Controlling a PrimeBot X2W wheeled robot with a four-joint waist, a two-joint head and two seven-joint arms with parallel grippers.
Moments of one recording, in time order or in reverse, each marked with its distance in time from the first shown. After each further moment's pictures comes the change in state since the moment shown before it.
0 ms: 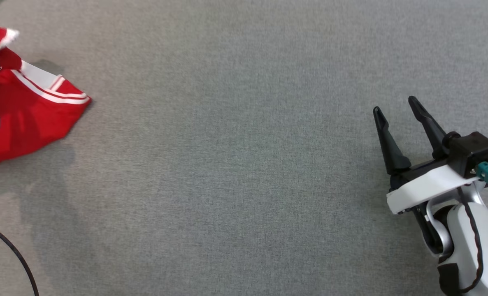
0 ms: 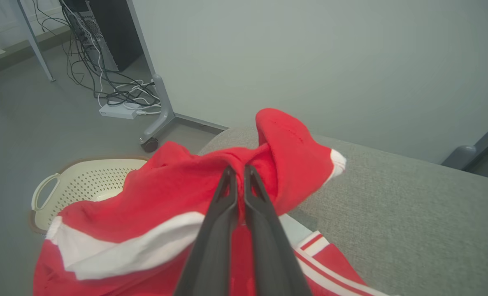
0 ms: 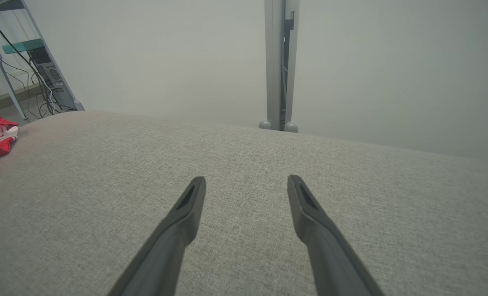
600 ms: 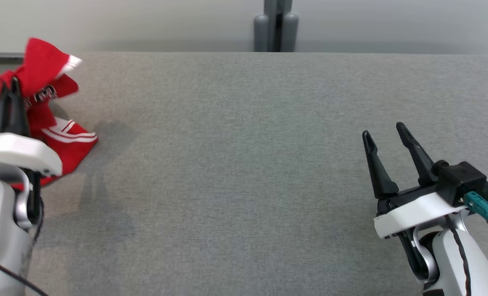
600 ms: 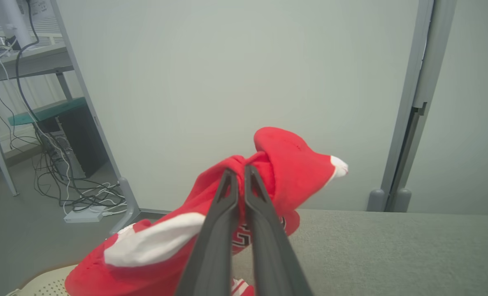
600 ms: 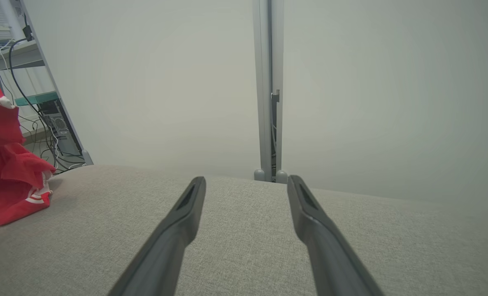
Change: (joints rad) left arm 0.402 -0.028 -0.043 -0.598 0.084 0.163 -0.081; right arm 0.106 0.081 -0.024 -0.032 -0.010 0.000 -0.042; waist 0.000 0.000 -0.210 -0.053
